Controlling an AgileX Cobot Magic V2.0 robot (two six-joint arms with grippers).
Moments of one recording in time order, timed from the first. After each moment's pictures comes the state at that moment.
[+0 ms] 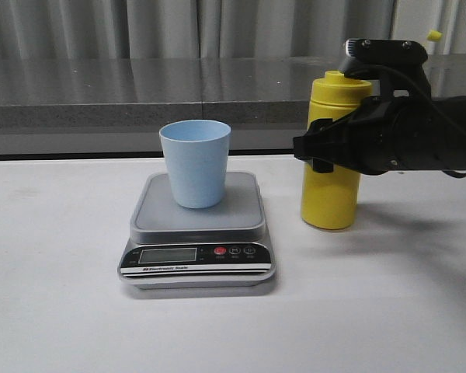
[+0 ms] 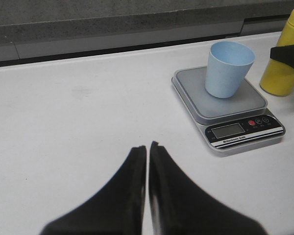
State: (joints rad) left arm -0.45 0.19 -0.47 0.20 0.75 -0.32; right arm 0.35 1.87 -0.75 -0.04 -0.77 0.14
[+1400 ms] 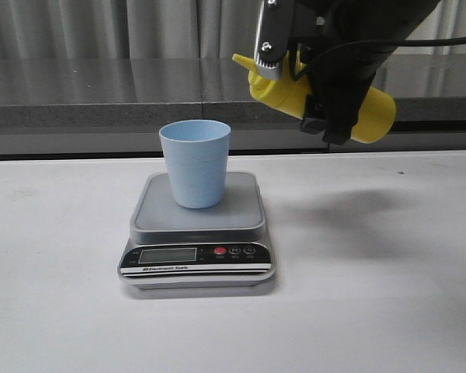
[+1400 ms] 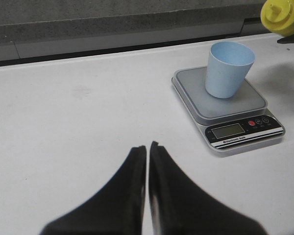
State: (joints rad) left arm -0.45 0.19 -0.47 0.20 0.75 -0.32; right arm 0.48 1.77 -1.21 -0.79 0.24 -0.33
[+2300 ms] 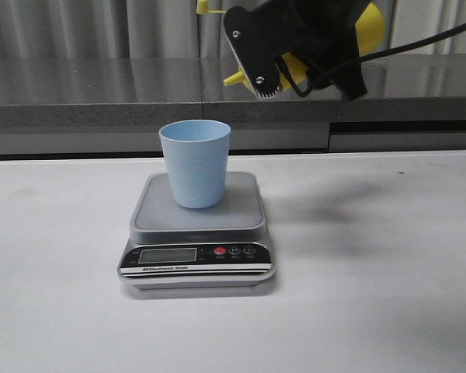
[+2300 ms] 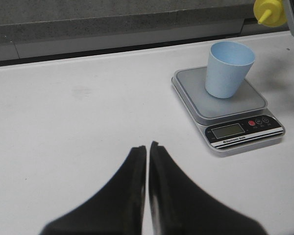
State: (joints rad) left arm -0.45 0.19 -0.47 0.20 0.75 -0.32; right arm 0.63 1.81 -1.29 -1.46 0.51 -0.27
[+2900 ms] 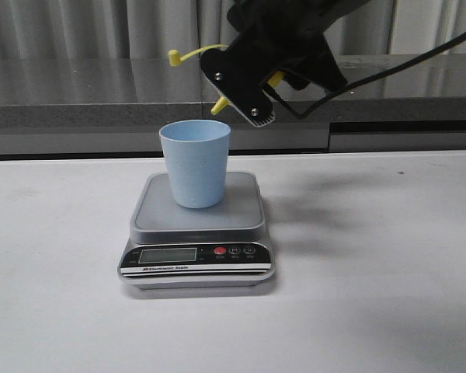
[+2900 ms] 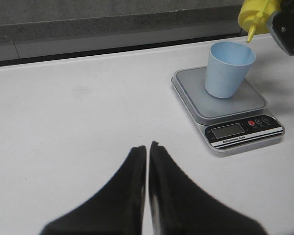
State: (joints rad) left arm -0.45 0.19 -0.47 0.20 0.75 -0.32; right arm 0.67 1.87 -1.29 -1.77 0.51 -0.27
